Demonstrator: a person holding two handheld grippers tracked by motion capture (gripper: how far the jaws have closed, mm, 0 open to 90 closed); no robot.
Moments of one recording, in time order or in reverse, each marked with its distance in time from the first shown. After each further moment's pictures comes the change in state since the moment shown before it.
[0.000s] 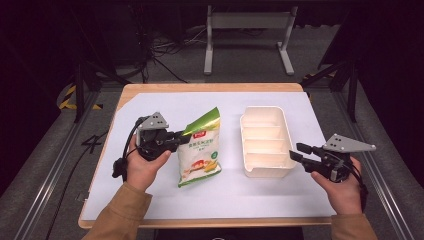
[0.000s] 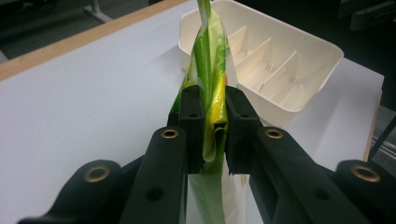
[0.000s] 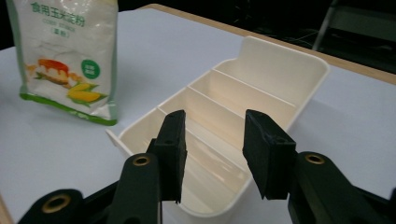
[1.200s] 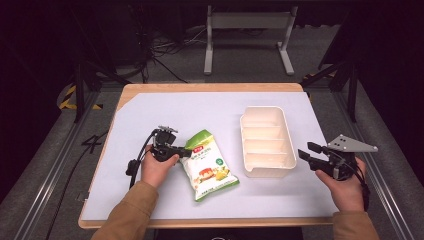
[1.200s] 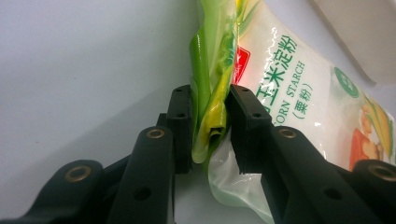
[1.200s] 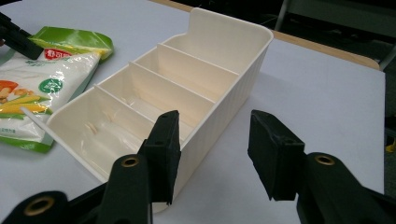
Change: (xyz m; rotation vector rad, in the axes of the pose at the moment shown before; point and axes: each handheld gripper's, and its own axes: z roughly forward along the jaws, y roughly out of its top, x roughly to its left) left arm 0.063 -0.074 0.092 0.307 -0.024 -0.378; right arm -0.023 -0.019 0.001 0.048 -0.152 0.023
